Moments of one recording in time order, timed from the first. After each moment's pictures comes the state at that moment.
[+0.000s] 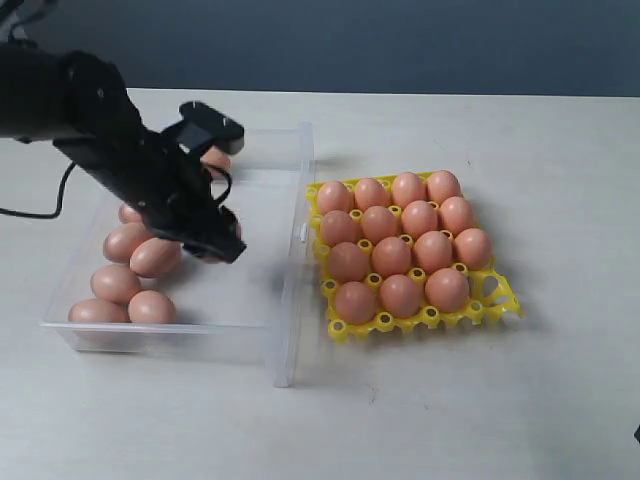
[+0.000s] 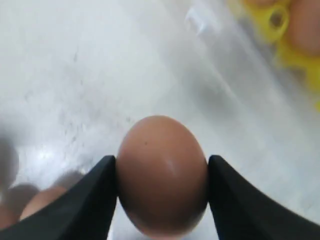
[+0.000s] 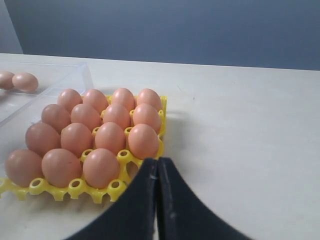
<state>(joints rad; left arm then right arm) -0.28 1.76 -1.07 -0.38 0.63 0.57 0.25 0.00 0.00 0.04 0.32 0.03</state>
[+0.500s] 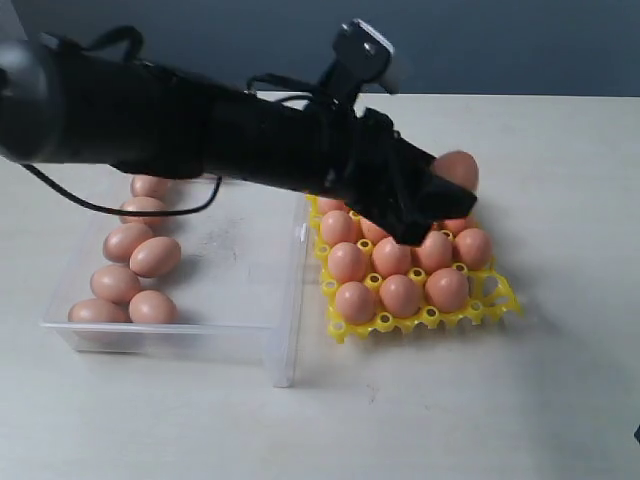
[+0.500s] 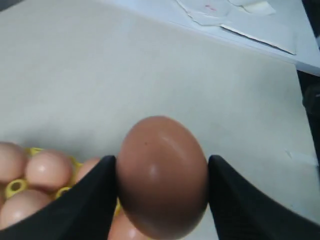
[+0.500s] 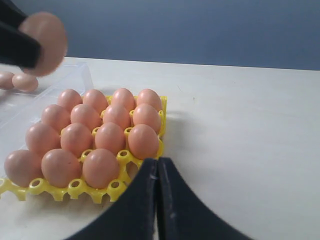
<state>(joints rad) -0.55 1.82 -1.15 -1.70 0.65 1.83 0.25 0.00 0.00 0.04 0.32 0.03</state>
